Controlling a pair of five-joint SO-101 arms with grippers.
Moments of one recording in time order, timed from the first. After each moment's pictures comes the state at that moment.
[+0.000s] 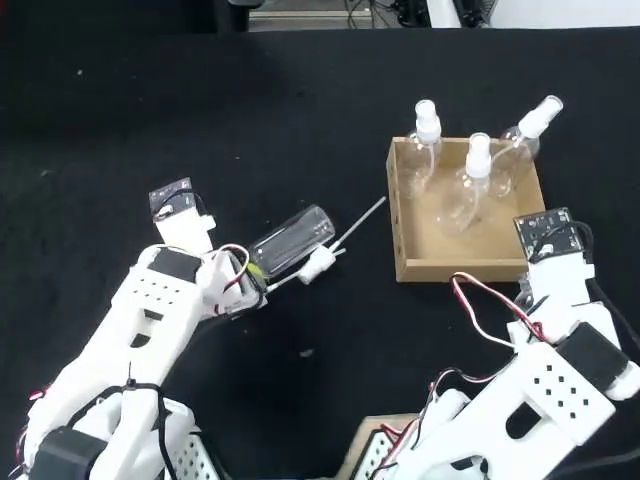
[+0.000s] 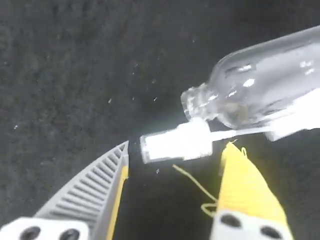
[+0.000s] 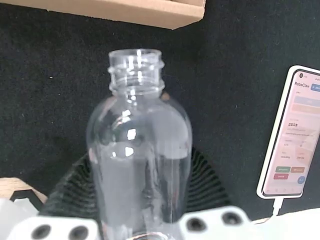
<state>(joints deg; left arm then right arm) 11.6 -31.1 54.5 58.3 35.6 48.4 -56.7 50.4 79.8 53.7</state>
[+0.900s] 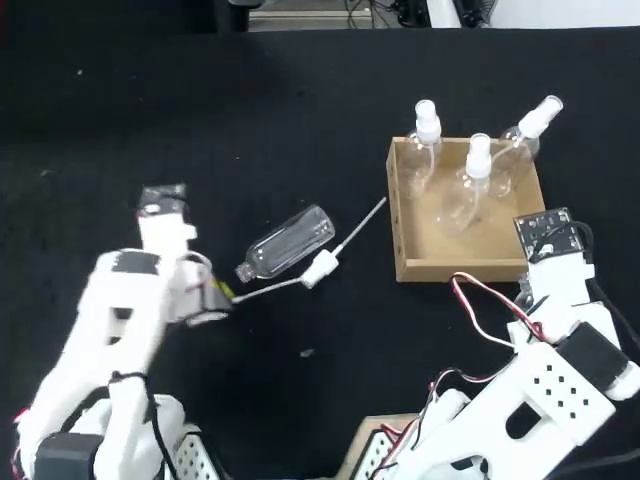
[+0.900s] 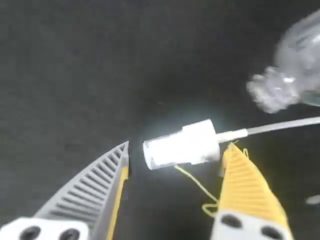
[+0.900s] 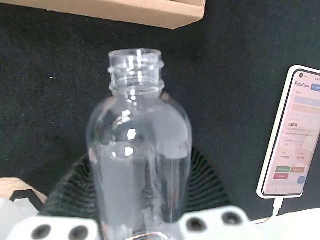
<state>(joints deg) -3.2 -31.1 57.2 59.6 3.9 48.4 -56.7 50.4 79.8 53.7</state>
